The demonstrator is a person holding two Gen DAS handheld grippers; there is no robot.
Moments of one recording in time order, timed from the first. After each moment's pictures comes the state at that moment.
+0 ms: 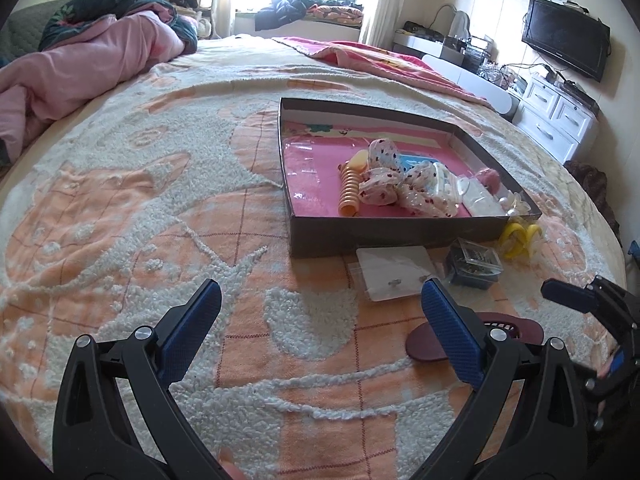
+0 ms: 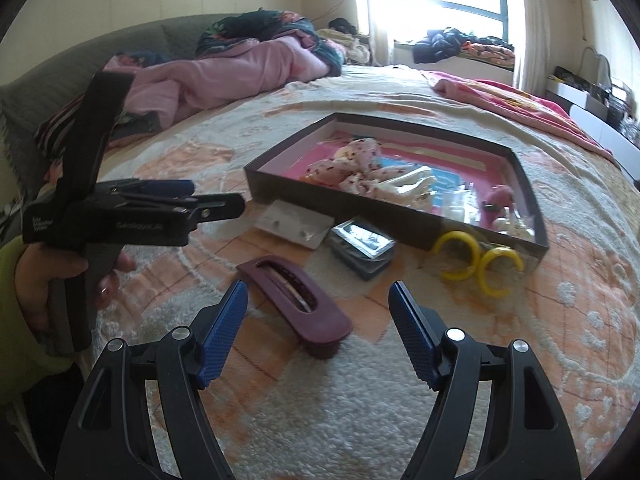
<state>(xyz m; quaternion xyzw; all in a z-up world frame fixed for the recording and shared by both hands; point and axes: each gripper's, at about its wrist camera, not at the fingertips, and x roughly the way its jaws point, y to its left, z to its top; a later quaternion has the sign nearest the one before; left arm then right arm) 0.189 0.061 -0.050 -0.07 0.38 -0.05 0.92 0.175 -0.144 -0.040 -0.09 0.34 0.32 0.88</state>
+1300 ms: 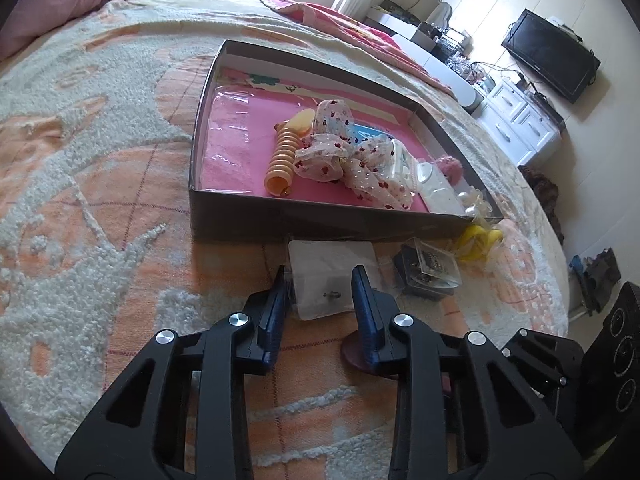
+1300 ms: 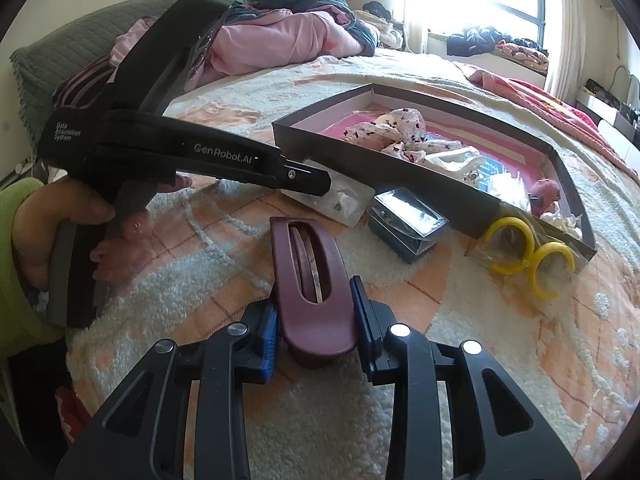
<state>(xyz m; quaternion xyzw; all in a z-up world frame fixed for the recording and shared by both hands) 0.224 0.046 -0.070 -0.16 0.43 -0.15 0.87 0.178 -0.124 -0.066 -0.14 0.36 0.35 0.85</state>
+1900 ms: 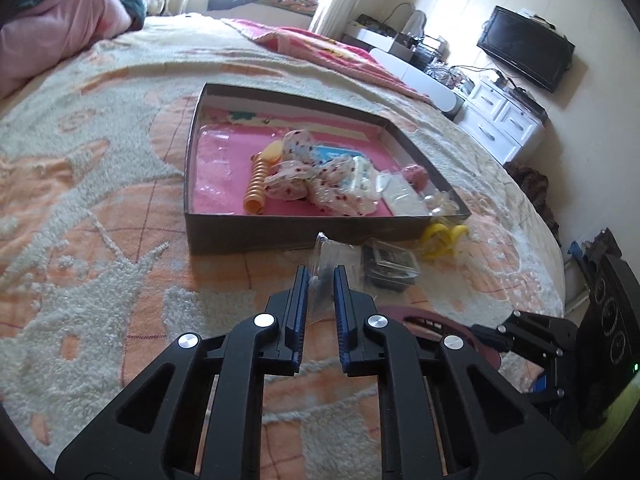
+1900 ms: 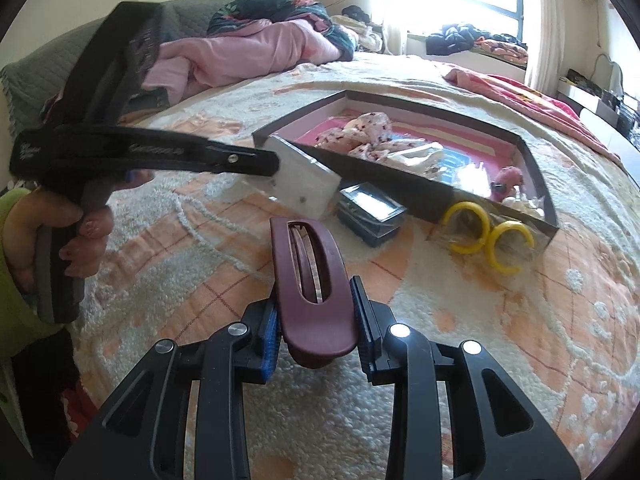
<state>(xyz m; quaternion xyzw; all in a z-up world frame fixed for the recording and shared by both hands) 0.191 0.036 -0.038 -0.12 0.39 -0.17 0.90 0.167 -0.151 -0.053 -0.11 0.36 0.32 0.87</state>
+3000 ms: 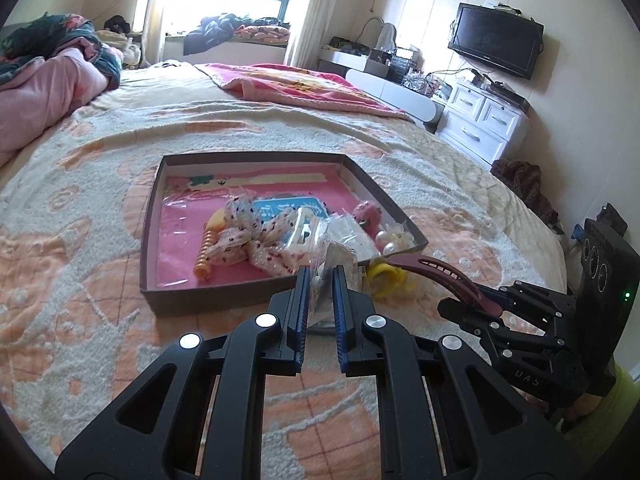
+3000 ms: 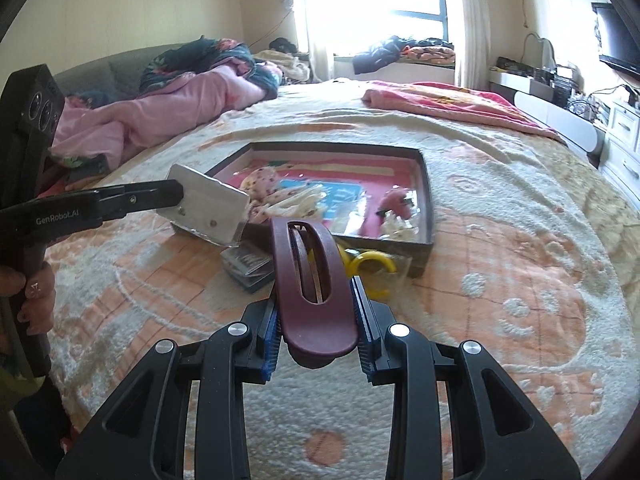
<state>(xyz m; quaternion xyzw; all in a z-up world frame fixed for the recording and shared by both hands) 0.187 -0.017 0.006 -0.06 0.33 -0.18 0.93 0.192 -0.222 -0.019 -0.04 0.32 0.22 0.92</state>
